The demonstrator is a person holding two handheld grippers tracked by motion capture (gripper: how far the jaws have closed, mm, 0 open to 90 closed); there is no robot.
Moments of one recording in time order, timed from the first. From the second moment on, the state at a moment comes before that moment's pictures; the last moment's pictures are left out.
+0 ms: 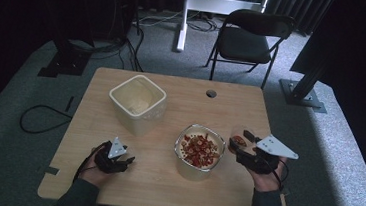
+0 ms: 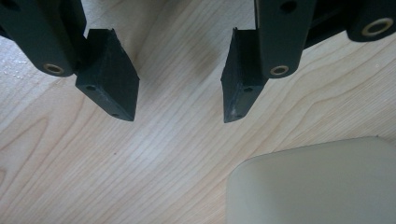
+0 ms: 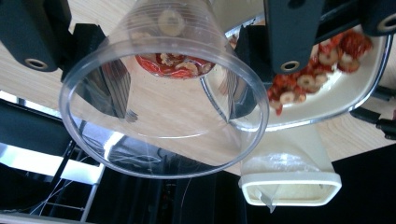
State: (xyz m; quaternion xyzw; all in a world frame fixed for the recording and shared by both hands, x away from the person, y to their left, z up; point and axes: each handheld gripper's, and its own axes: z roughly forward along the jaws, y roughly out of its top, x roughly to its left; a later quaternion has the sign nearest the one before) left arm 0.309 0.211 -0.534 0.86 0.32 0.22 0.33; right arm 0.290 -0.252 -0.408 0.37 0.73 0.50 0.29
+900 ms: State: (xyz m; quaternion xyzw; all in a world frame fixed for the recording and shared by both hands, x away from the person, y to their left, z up) left arm 0.311 0.214 -0.538 0.86 0.33 0.22 0.32; right arm 0.317 -0.202 -0.381 0.29 0.78 0.39 0.39
